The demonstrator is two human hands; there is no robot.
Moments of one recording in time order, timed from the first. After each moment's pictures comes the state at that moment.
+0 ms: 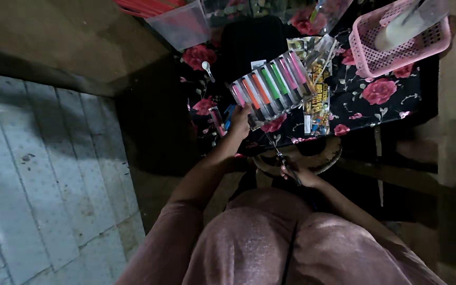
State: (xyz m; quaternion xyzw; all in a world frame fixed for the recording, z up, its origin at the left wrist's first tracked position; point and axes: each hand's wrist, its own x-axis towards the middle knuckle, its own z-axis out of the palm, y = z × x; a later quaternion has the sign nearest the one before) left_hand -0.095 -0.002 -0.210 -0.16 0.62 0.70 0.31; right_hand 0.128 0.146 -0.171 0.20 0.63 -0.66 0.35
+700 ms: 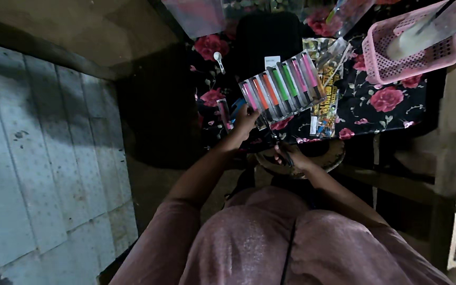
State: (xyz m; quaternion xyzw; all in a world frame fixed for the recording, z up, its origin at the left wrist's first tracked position) left_hand -0.086 -0.031 -0.211 -0.10 0.69 0.61 0.36; right_hand 0.073 0.126 -0.187 0.21 0.60 -0.70 0.33
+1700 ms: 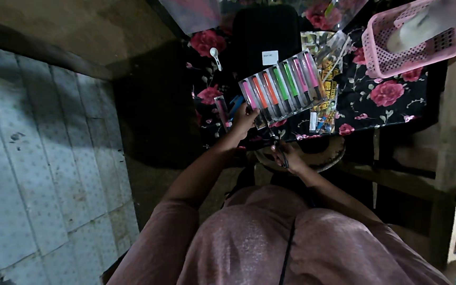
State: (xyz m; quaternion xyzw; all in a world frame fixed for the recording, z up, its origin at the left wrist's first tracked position) left_hand -0.083 -0.034 -0.208 -0.09 0.69 0.61 0.38; right_hand 0.084 0.099 -0.181 0.28 0.62 -0.69 0.25
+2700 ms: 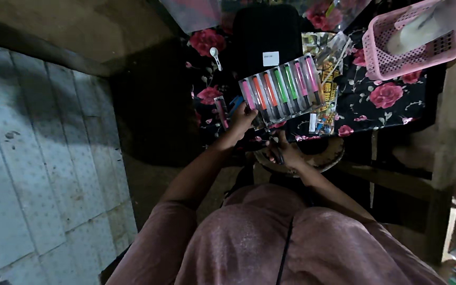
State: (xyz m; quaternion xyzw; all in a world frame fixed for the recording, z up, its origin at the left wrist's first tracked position) left_hand -0.090 -0.041 -0.200 -0.07 0.70 0.59 0.39; right_hand 0.055 0.100 -0.174 0.25 0.60 -0.71 0.27
